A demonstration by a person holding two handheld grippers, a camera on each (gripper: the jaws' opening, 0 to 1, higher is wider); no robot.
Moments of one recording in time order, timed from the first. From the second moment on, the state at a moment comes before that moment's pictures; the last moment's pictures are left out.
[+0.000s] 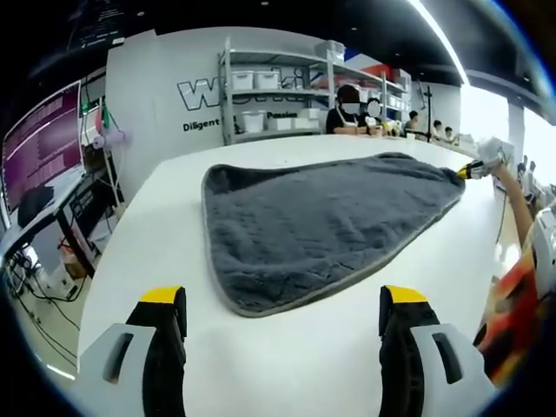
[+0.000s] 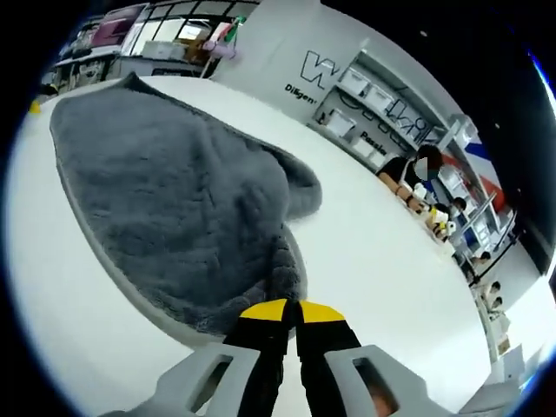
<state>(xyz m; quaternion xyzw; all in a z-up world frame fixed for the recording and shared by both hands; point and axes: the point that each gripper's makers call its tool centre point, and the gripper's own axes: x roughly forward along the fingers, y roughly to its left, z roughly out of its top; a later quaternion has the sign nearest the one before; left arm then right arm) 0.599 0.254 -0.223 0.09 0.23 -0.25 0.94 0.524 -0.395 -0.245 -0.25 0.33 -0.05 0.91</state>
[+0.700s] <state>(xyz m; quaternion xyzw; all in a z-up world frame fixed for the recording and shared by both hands) 0.594 0.254 -0.218 0.09 0.23 -0.25 0.93 0.547 -0.385 -0.198 -0.17 0.26 0.02 0.95</state>
